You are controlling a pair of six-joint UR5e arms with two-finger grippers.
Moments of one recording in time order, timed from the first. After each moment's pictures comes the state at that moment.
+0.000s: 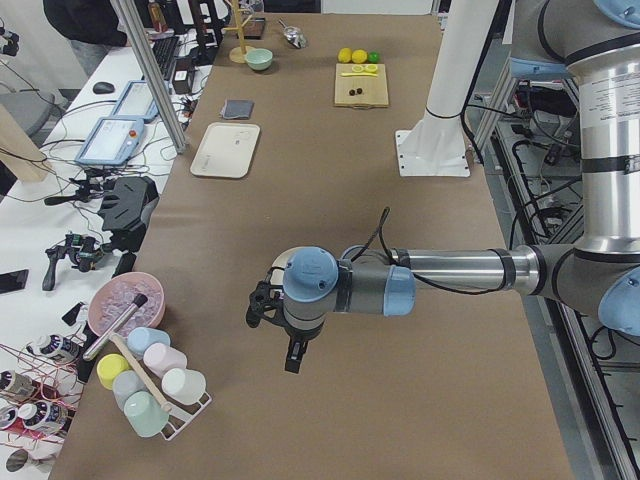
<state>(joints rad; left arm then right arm) -1.67 -1.41 -1.74 -1.64 -2.38 0.20 1.78 -1.60 2.07 -2.03 2.25 -0.33</state>
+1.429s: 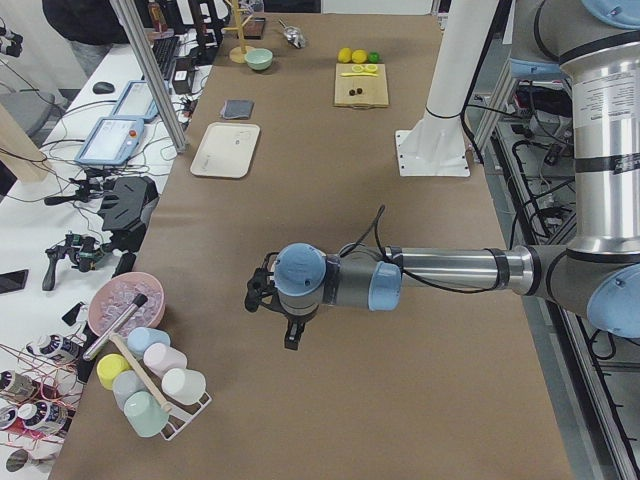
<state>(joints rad) -1.55 -1.43 -1.73 -1.69 -2.53 0.08 1.81 -1.72 2.14 -2.02 2.23 -0.38</state>
